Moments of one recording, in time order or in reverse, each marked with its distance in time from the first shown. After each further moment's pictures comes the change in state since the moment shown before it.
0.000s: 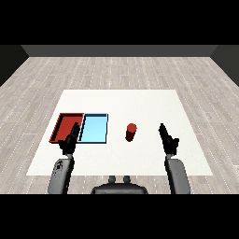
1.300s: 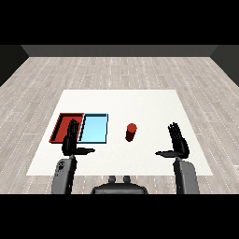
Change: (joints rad) left arm -0.002 -0.073 0.032 -0.030 0.041 -0.088 -0.409; right arm 0.029 -0.047 -0.153 0.019 -0.164 0.265 -0.389
